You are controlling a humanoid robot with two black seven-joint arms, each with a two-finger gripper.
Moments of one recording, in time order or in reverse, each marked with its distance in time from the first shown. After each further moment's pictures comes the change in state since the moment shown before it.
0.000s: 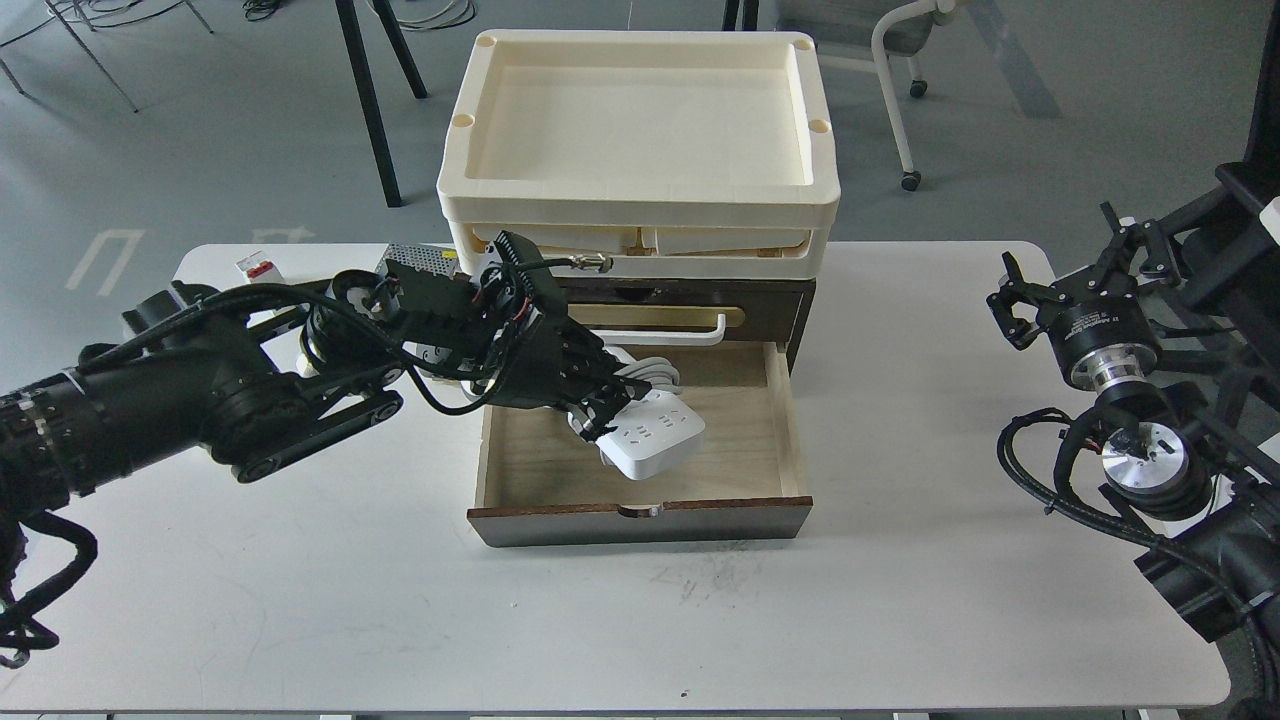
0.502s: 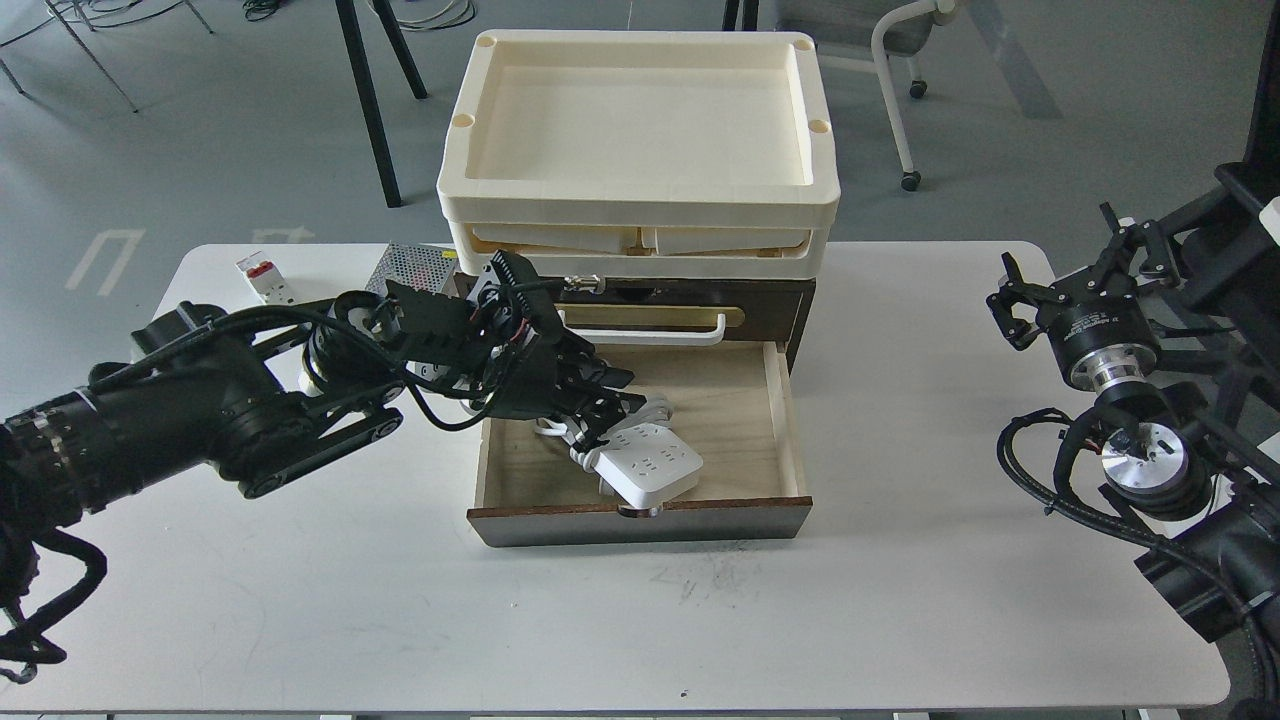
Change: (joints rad) left arm 0.043 -0.016 -0.012 0.024 0.049 0.050 0.008; right arm 0.000 0.000 -0.002 0.000 0.000 0.000 0.000
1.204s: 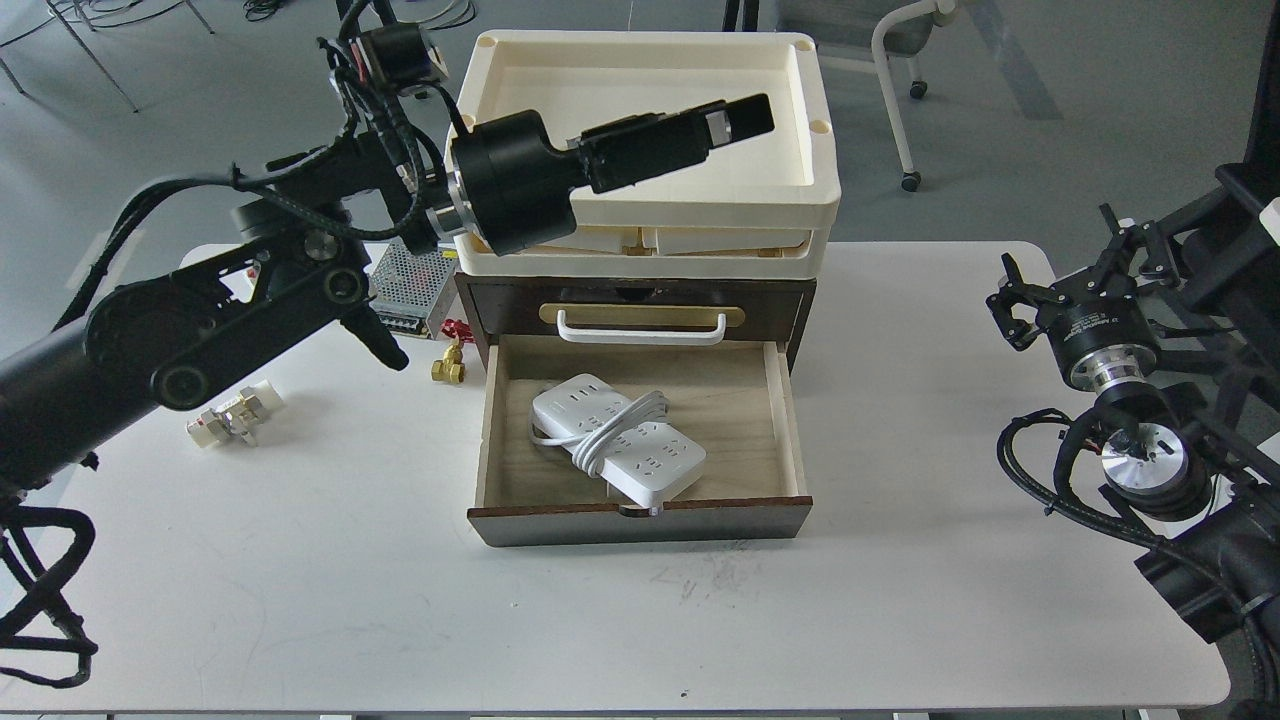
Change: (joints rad) left arm 0.003 0.081 -0.466 -0.290 -0.980 0.017 -0.082; right arm -0.001 0.000 0.000 0.000 0.000 0.000 0.000
